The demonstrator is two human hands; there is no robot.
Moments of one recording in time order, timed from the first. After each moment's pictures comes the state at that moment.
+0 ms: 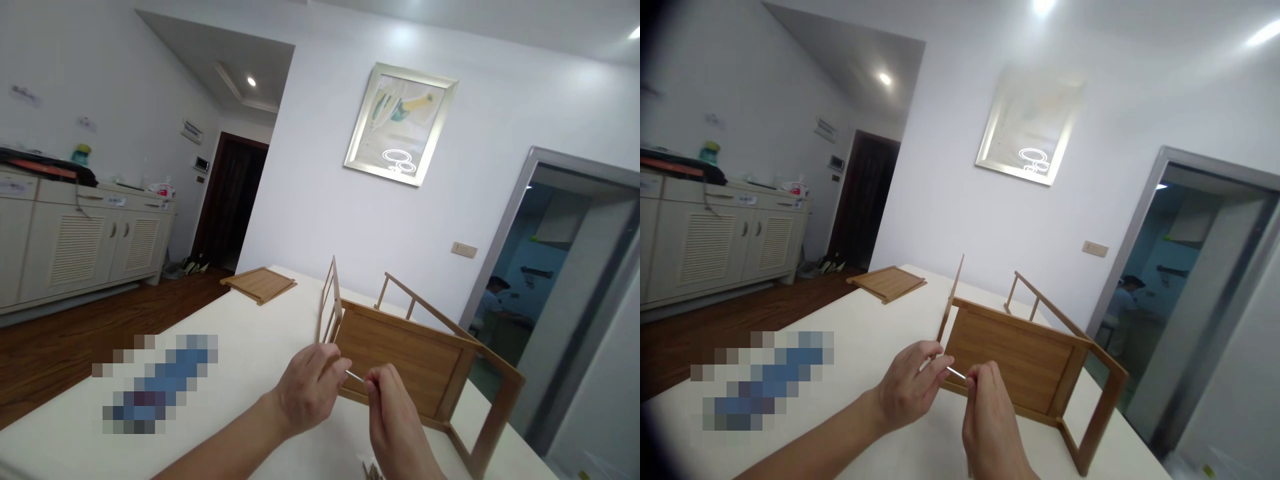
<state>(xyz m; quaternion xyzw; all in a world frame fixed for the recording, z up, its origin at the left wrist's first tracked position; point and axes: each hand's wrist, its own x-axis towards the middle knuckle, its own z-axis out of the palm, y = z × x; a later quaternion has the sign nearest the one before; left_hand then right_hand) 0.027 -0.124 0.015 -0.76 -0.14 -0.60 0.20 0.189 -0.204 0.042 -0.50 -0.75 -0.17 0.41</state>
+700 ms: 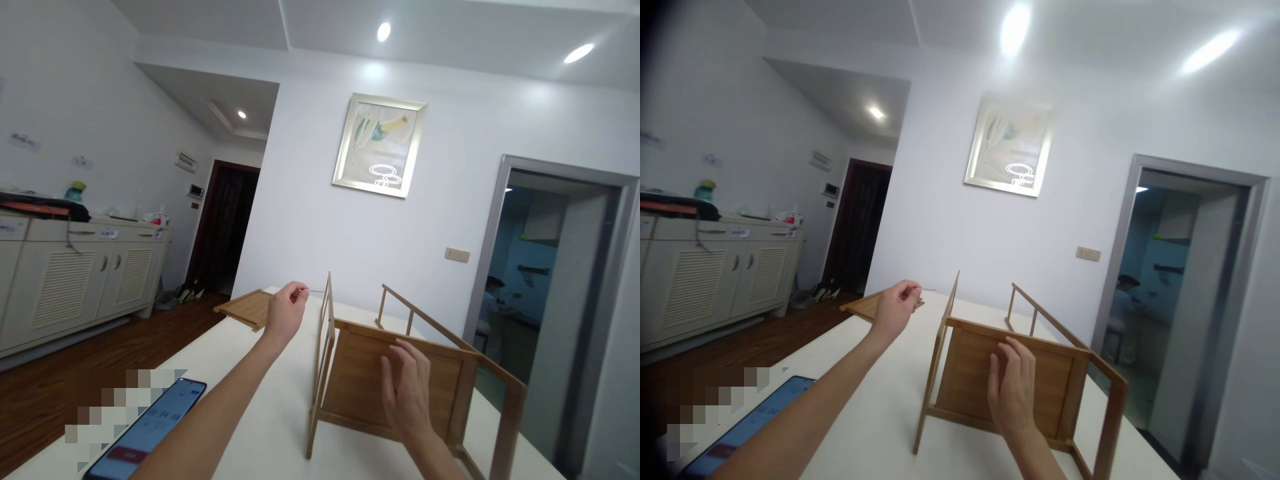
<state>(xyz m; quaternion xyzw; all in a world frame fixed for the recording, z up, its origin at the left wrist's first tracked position) 0.002 -0.034 0.113 -0.60 -0.34 -0.69 -0.22 0.246 -0.133 0.049 -0.44 -0.62 -0.40 0.50</state>
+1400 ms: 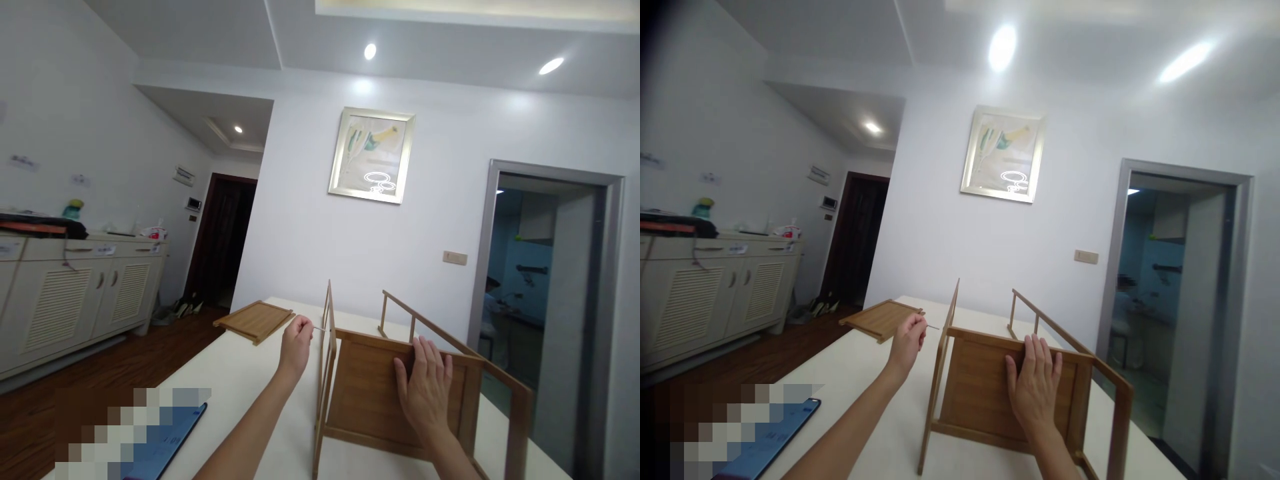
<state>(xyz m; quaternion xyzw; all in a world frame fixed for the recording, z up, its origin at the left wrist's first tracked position) 0.033 -0.031 0.071 -0.55 -0.30 -0.67 -0.39 0.293 -0.106 0.040 -0.52 -0.53 -0.54 0.40</state>
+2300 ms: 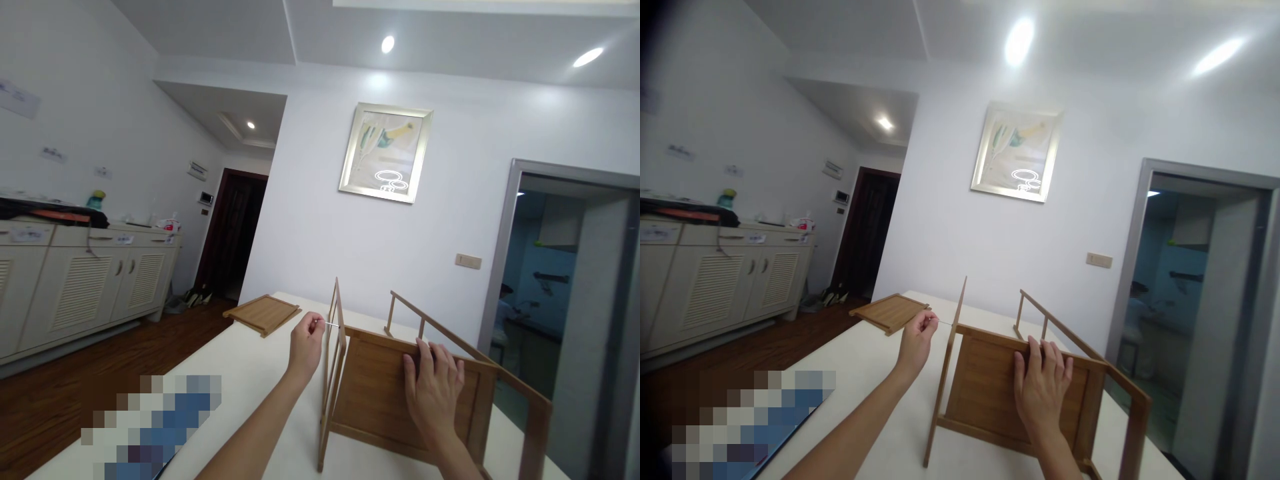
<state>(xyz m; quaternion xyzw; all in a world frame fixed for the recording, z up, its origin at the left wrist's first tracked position) 0.035 -0.038 0.067 -0.57 -0.32 -0.70 -0.30 0.285 -0.105 0.043 -0.54 -0.52 -0.51 0.41</state>
